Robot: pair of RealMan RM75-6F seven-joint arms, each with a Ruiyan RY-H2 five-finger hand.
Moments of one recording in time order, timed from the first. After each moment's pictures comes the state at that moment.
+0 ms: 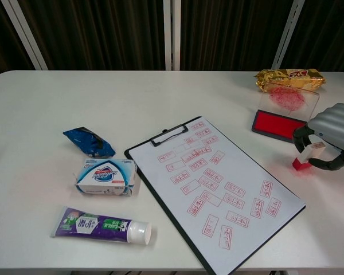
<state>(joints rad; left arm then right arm) -0.06 -1.15 0.01 -1.45 1.56 1.50 -0.13 0.49 -1.57 -0.07 -1.07 -1.57 1.11 -0.17</state>
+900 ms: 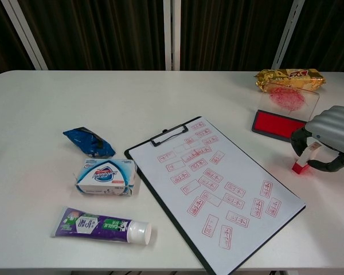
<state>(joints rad) -0.06 -1.15 0.01 -1.45 1.55 1.50 -0.13 0.50 -1.56 -0.06 -1.09 -1.58 1.07 -0.17</state>
